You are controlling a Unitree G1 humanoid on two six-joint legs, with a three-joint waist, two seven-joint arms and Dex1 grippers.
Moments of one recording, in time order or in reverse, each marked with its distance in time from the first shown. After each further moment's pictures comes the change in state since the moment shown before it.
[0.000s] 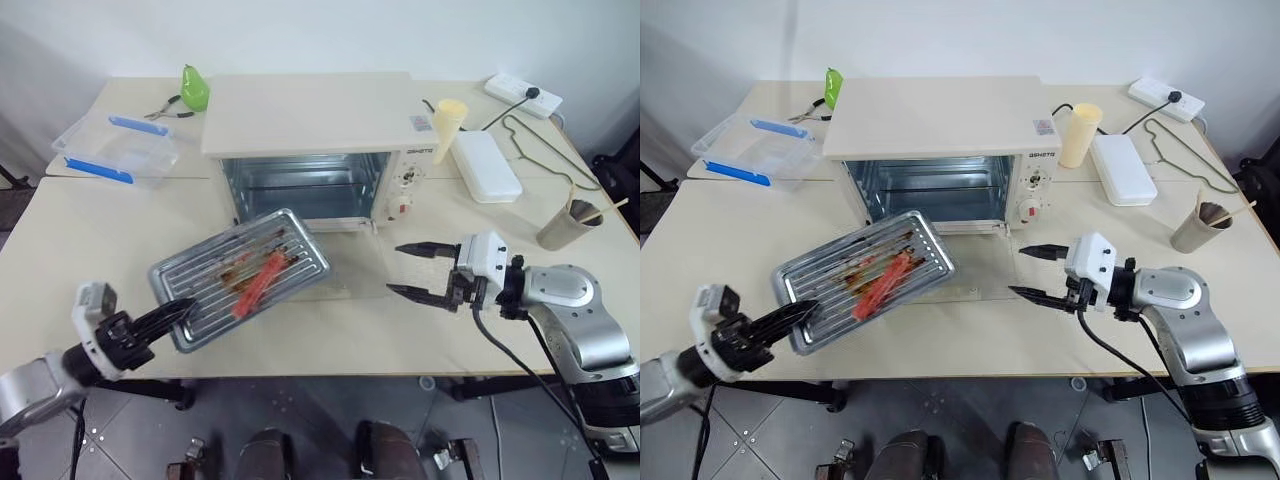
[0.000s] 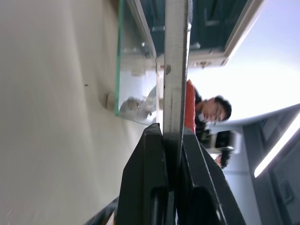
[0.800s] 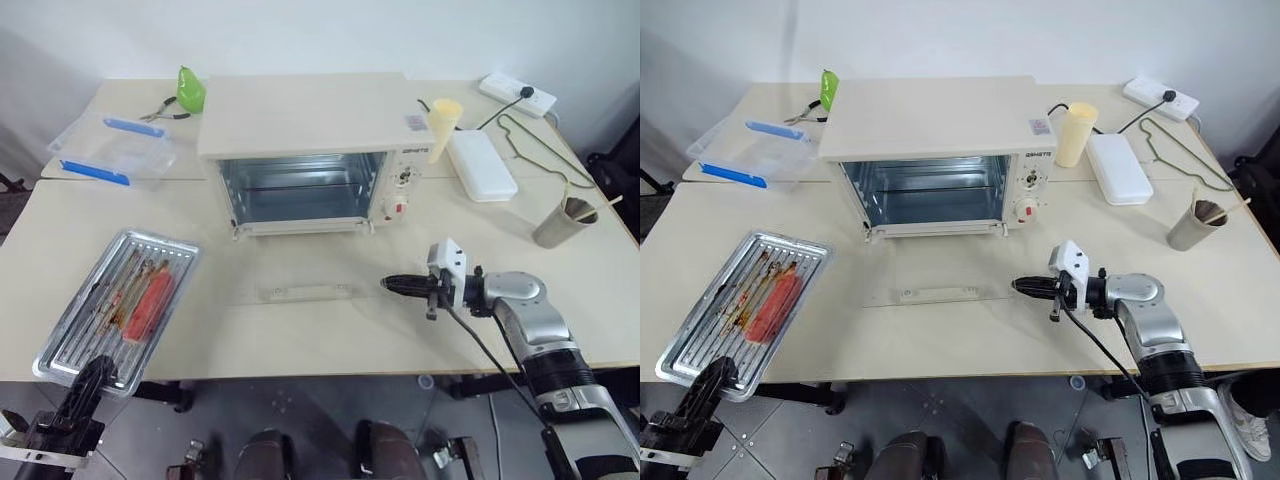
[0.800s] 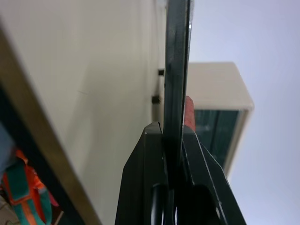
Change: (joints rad) left arm 0.308 -0.560 0.310 -0.278 -0.003 -0.339 0.135; right arm -0.179 0.180 0.074 0.431 -0.102 0.013 0.156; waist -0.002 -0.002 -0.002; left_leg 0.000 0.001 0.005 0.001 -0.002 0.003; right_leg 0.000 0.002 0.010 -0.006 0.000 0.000
